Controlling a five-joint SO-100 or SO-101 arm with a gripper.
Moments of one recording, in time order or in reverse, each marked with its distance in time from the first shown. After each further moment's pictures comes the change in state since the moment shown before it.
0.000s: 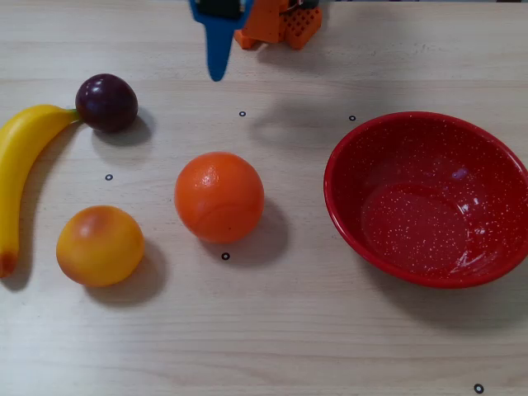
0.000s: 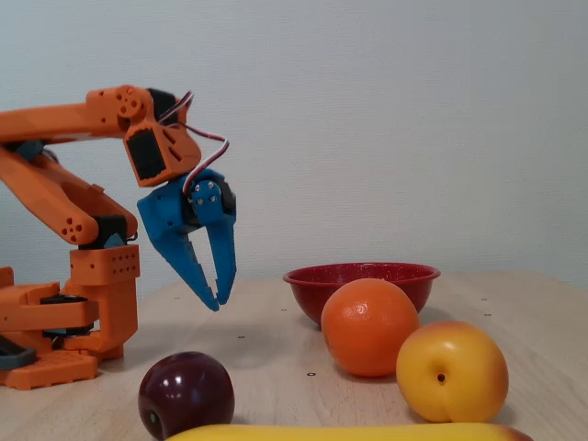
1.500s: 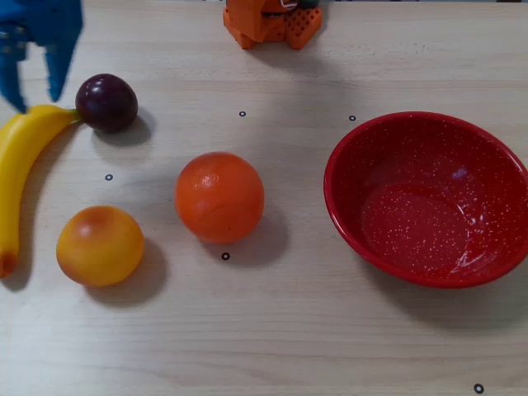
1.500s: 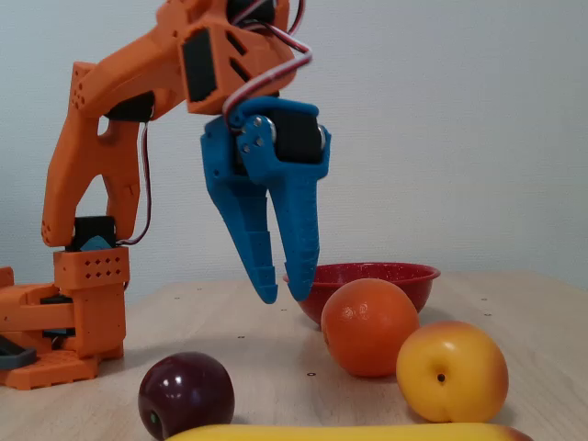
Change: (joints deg) arm 23.9 -77.6 -93.2 23.2 15.3
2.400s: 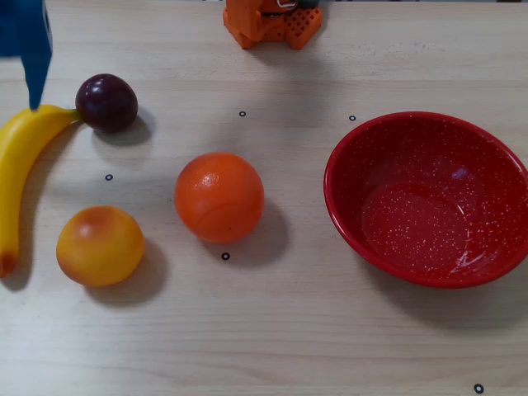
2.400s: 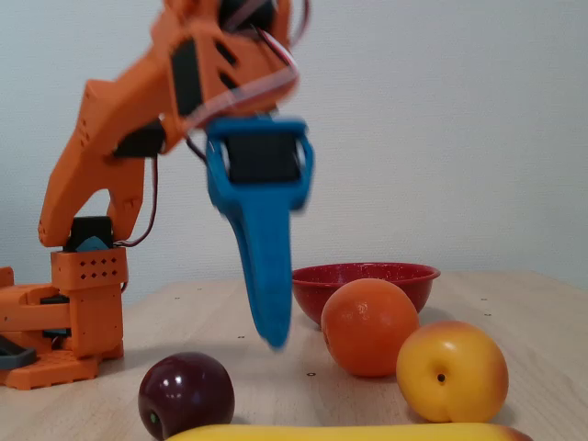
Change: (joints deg) arm 2.6 -19.5 -24.5 8.7 28.7
